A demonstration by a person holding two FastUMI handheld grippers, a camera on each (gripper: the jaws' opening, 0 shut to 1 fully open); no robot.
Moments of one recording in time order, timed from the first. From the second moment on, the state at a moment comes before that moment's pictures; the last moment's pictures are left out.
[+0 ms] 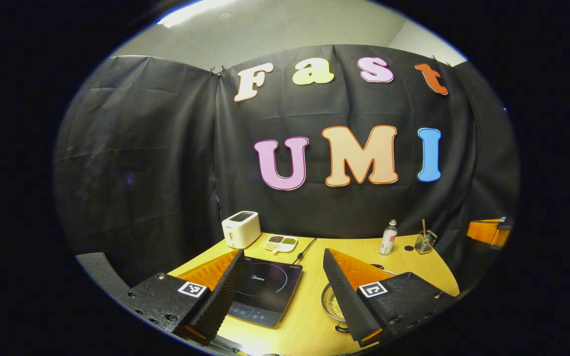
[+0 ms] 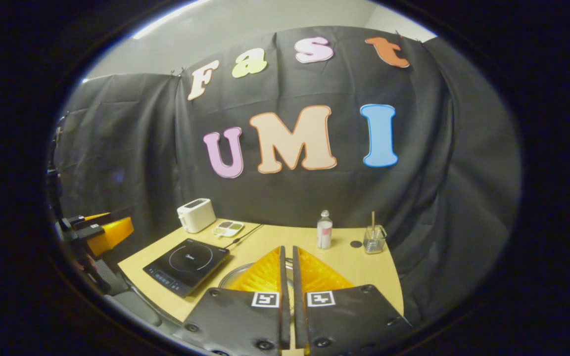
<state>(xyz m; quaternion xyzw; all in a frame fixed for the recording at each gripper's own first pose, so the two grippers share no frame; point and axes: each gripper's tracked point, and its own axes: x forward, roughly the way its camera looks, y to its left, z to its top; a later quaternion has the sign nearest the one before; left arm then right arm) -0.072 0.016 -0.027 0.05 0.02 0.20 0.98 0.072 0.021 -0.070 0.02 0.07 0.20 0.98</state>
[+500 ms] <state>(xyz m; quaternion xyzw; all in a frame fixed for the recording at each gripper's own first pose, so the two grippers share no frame) -0.053 0.045 -0.037 0.03 0.02 0.19 0.98 0.076 0.057 -0.174 0.00 0.23 0.20 0.95</state>
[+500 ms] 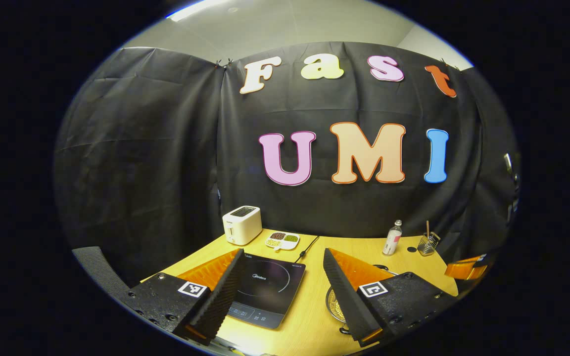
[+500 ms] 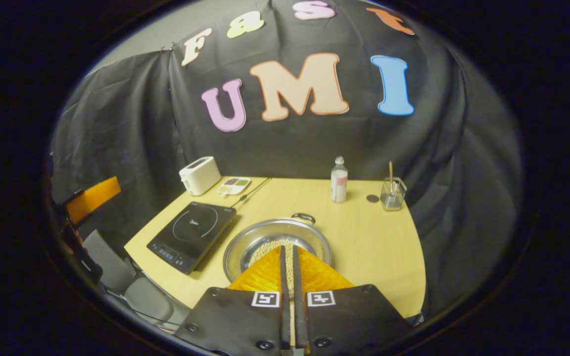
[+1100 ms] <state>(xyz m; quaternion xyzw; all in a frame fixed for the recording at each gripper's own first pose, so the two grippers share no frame) -0.010 0.129 -0.030 0.02 0.02 0.14 0.99 0.035 0.088 -0.305 0.01 0.45 0.12 0.88</state>
